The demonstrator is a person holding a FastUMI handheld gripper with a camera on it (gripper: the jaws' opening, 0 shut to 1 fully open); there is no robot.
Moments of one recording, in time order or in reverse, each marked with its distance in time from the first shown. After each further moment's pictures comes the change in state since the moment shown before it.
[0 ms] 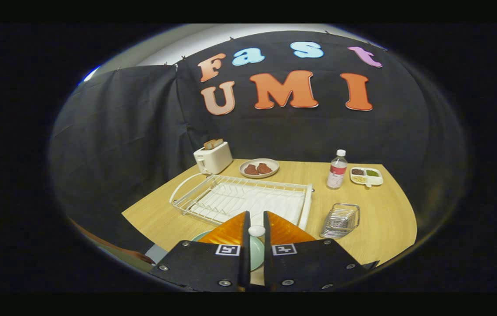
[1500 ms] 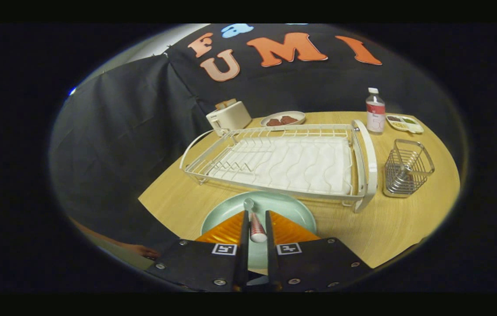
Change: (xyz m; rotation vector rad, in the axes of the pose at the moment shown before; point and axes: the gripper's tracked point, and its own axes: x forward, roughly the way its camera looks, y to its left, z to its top) arm 0.053 0.043 -0.134 0.167 0.255 0.146
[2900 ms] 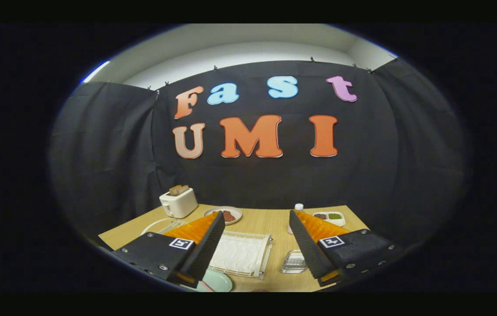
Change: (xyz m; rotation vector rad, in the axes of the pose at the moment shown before) arm -0.180 -0.055 0.273 -0.173 -0.661 -0.366
